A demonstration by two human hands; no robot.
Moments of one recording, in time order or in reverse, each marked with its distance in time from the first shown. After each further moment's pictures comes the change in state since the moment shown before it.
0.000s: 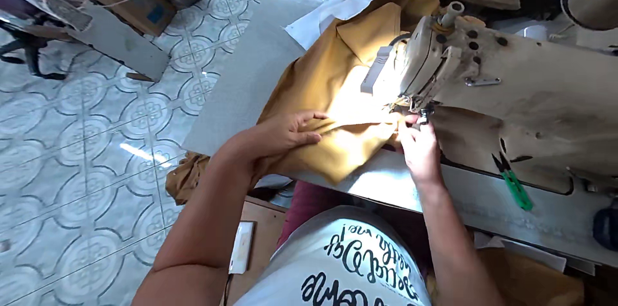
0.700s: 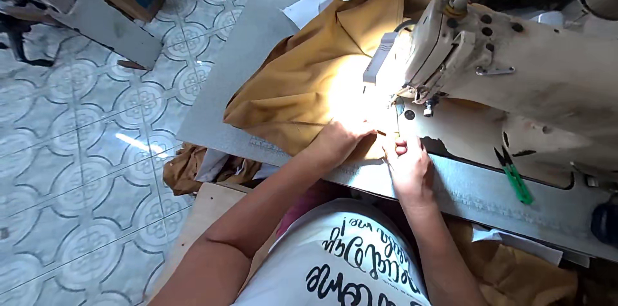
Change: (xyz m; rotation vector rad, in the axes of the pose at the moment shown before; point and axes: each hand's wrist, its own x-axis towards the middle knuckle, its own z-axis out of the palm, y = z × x) left_hand 0.067 -0.007 0.109 0.568 0.407 0.554; right_hand -0.042 0.002 0.015 -0.624 0.101 -0.087
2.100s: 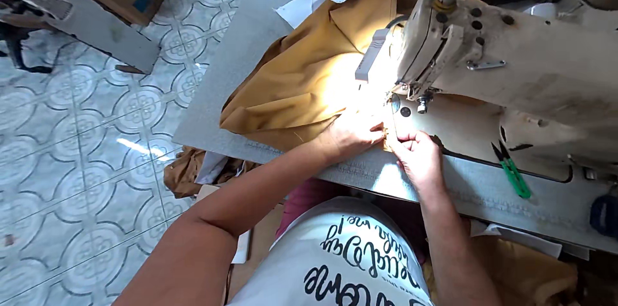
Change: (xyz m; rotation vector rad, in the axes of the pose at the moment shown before) left_hand 0.025 -0.002 0.011 0.155 -0.021 0.339; right_hand 0.021 0.014 -0.019 0.511 -0.208 0.385
